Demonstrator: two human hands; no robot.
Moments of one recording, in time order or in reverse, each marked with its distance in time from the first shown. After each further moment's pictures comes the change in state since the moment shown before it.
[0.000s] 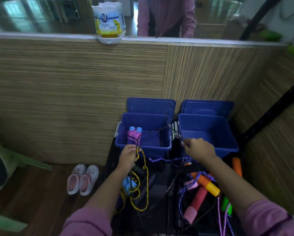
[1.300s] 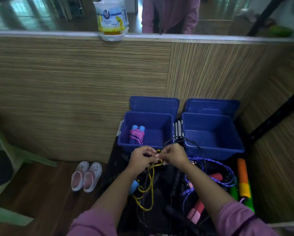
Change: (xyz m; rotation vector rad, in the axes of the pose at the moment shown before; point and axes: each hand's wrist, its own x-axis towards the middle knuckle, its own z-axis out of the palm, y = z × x) left_hand -0.024 0.014 0.021 0.143 -0.221 0.118; right_hand 0.000 -0.063 0.044 0.900 -0.220 -0.036
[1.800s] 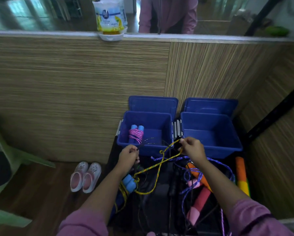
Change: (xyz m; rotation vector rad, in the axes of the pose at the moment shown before) left_hand 0.010 -0.014 -0.028 -0.175 0.149 -0.185; right_hand 0.014 0.038 -0.042 0.157 0.374 0.012
